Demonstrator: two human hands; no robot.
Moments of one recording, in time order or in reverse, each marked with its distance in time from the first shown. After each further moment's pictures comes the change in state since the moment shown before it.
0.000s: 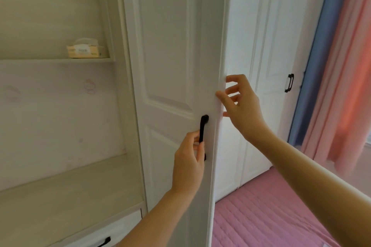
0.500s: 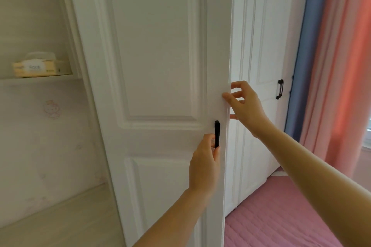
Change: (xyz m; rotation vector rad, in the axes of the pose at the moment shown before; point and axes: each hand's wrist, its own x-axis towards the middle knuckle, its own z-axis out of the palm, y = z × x) left_hand 0.102 -0.044 0.120 0.070 -0.147 0.010; right_hand 0.123 0.111 -0.007 0.022 0.039 0.180
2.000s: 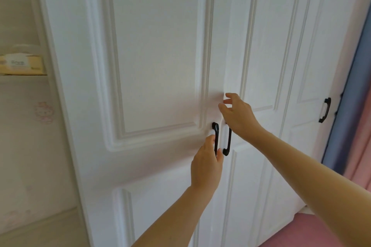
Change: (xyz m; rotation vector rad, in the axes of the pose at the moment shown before) left_hand 0.154 -0.111 0.061 0.190 0.061 -0.084; right_hand 0.162 0.077 0.104 -0.264 -0.200 -0.031
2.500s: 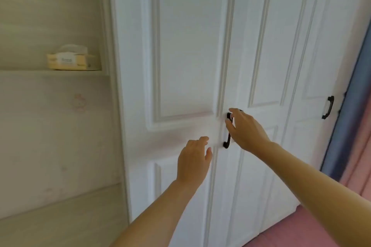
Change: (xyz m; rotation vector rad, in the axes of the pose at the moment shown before) left_hand -0.055 -0.023 -0.104 0.212 -0.048 0.107; right_hand -0.084 -0.024 0.017 -0.526 -0.025 -0.161
